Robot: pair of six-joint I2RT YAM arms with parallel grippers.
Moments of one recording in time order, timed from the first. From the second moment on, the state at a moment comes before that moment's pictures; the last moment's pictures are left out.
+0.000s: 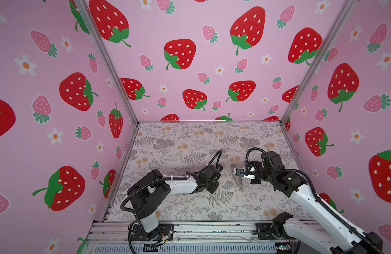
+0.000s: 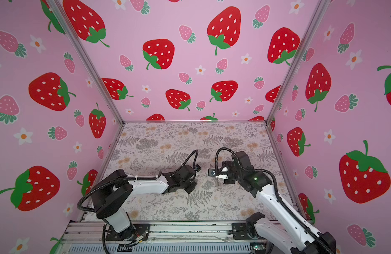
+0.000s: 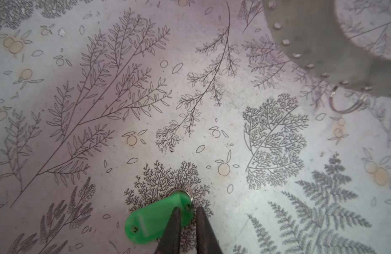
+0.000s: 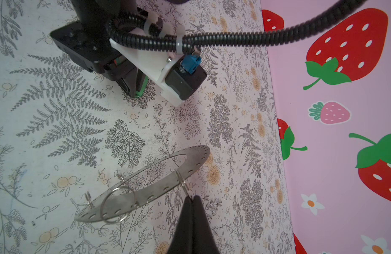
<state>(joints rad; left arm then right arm) -0.92 1.72 0.85 -0.09 -0.06 -0.12 0.57 0.93 0.77 -0.57 -0.26 -1.11</state>
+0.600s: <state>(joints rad) -0.92 1.72 0.85 -0.09 -0.08 -0.11 0.57 0.93 0.77 -0.57 -0.26 -1.11</state>
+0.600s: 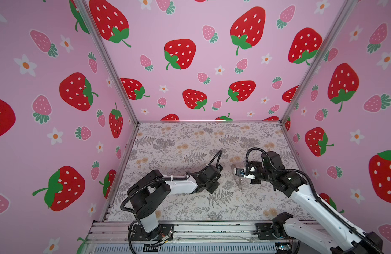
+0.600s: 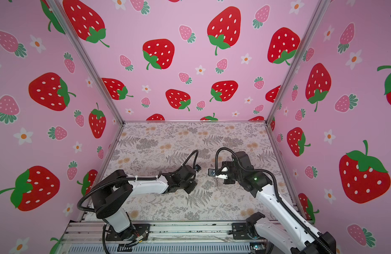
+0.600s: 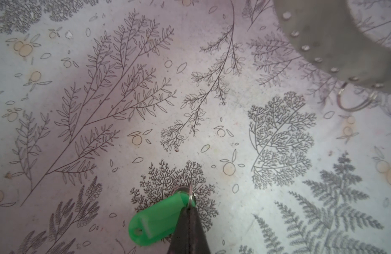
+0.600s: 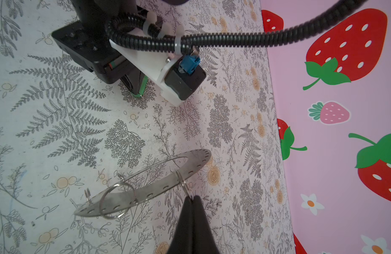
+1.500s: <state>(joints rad) -0.75 1.47 0.70 -0.04 0.40 0.08 0.57 0.93 0.74 -0.53 -0.31 -1.09</state>
